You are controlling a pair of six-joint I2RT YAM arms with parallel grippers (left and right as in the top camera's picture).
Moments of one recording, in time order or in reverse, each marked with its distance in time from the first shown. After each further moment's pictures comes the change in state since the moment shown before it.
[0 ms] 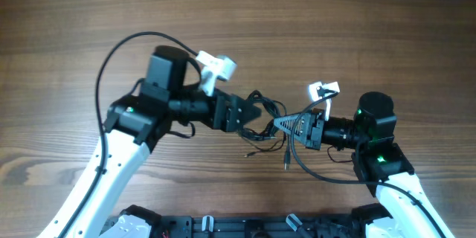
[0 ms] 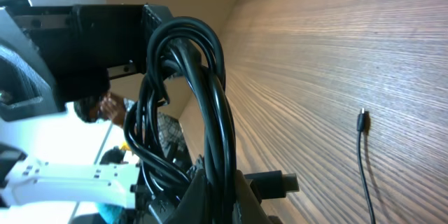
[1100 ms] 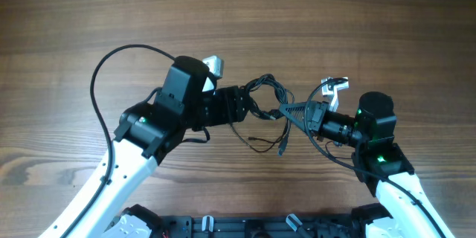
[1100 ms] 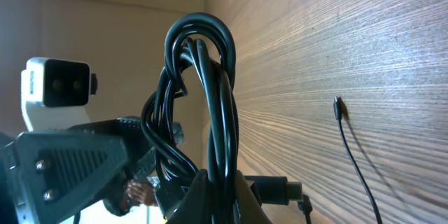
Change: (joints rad) left arm -0.161 -0.021 0.000 -0.013 -0.491 -0.459; right arm 0.000 0.000 0.000 -0.004 0.201 0.420
